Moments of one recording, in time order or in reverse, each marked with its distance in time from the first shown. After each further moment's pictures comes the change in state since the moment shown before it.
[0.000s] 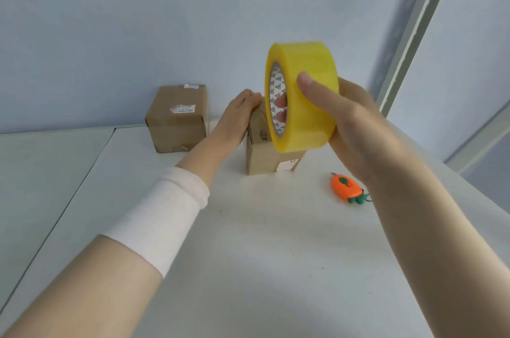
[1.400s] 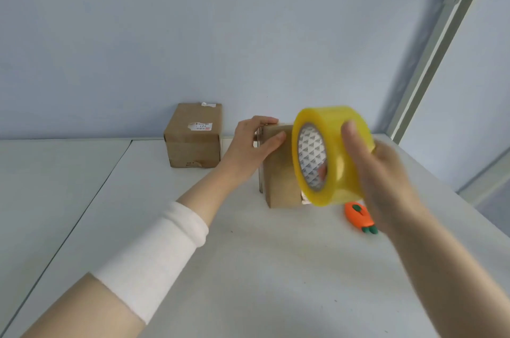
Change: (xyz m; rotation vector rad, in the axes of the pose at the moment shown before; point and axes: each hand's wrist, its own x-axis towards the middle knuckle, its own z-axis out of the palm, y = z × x) left_hand -0.017 -0.023 -0.016 0.161 0.006 0.145; right_hand -0.013 0.022 -0.004 -0.160 0.272 0.023
